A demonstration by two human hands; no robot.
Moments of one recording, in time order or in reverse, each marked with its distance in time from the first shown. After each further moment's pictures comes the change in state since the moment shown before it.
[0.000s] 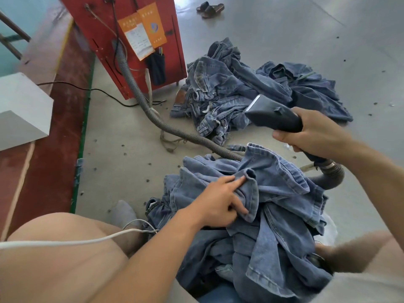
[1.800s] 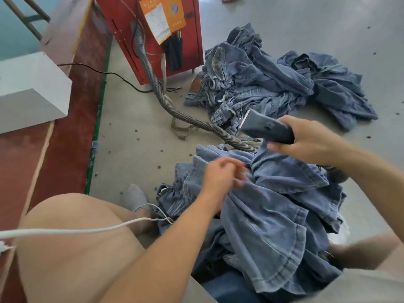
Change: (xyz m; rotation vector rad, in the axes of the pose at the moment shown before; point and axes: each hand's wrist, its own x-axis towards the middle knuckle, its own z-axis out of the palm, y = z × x) left_hand 0.002 0.000 0.003 -1.216 0.565 -0.632; right_hand 0.009 -0.009 0.046 -0.267 -0.164 -0.090
